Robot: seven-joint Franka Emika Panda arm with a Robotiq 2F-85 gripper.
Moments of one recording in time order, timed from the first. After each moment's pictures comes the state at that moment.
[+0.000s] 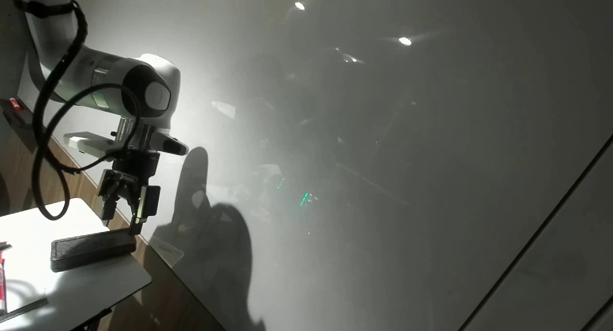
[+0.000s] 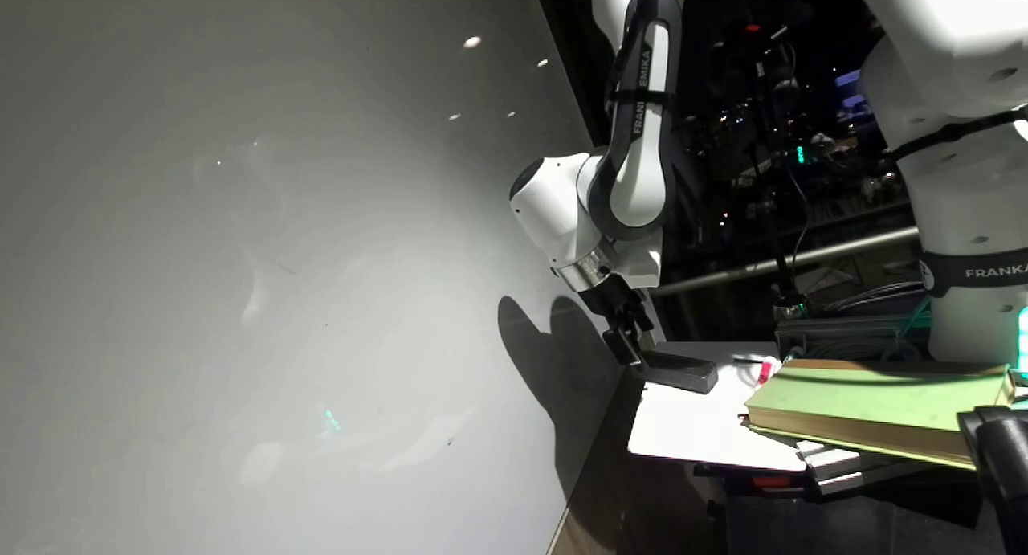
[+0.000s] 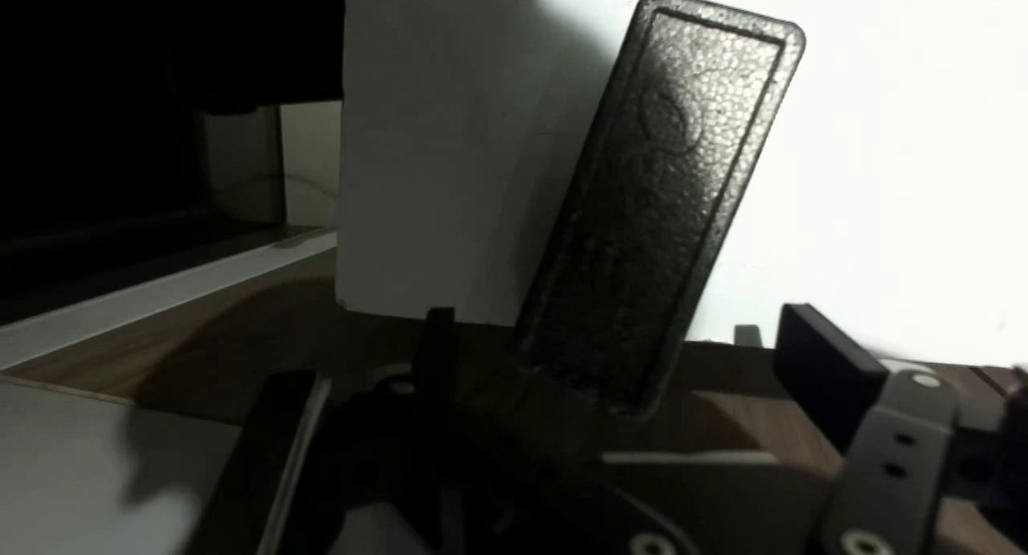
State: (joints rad) arm 0.06 0.07 -0.01 -2.55 -0.45 2.45 0.45
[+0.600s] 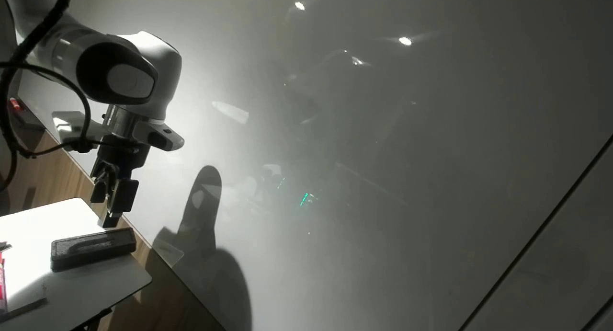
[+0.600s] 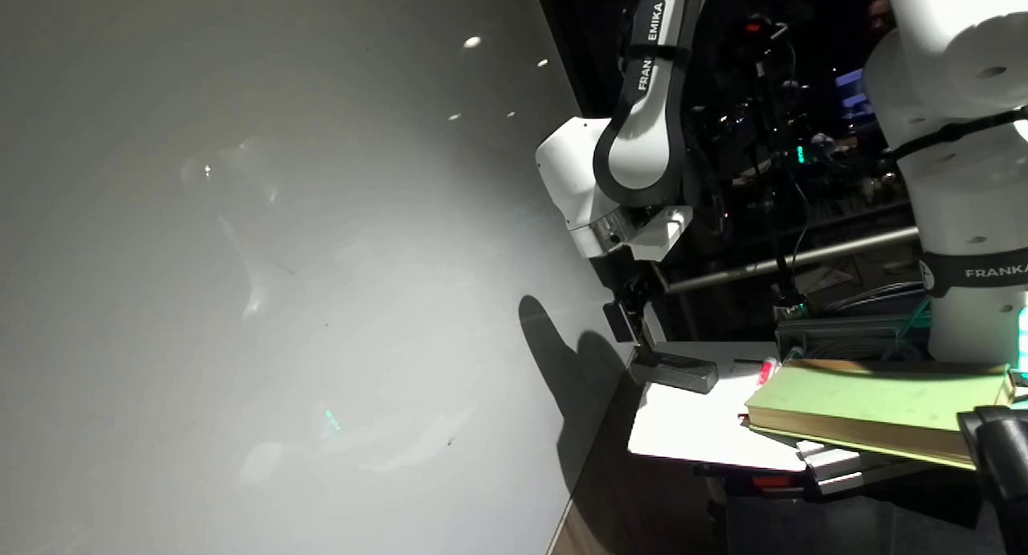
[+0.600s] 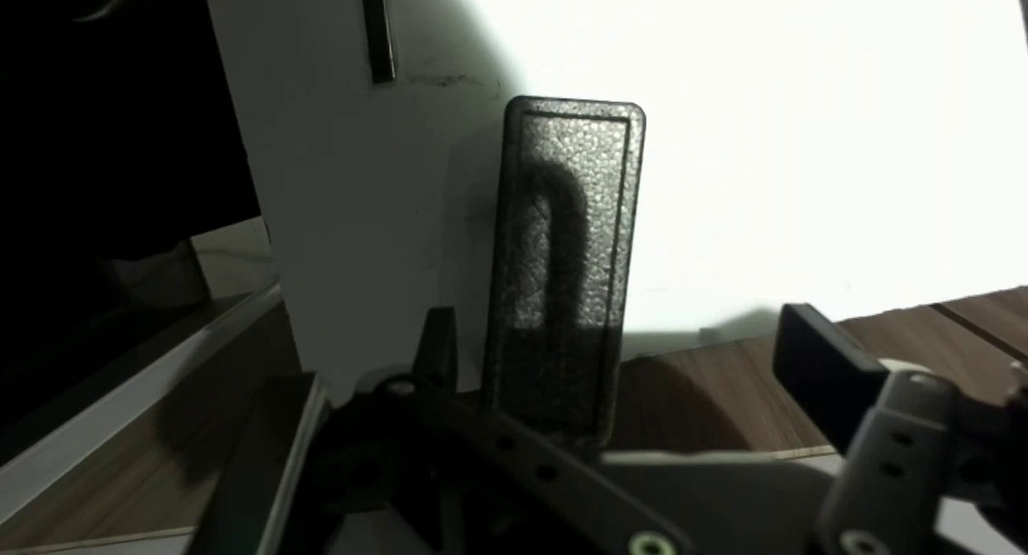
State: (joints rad) arm 0.04 -0.11 -0.01 -2.70 -0.16 2.52 0.41
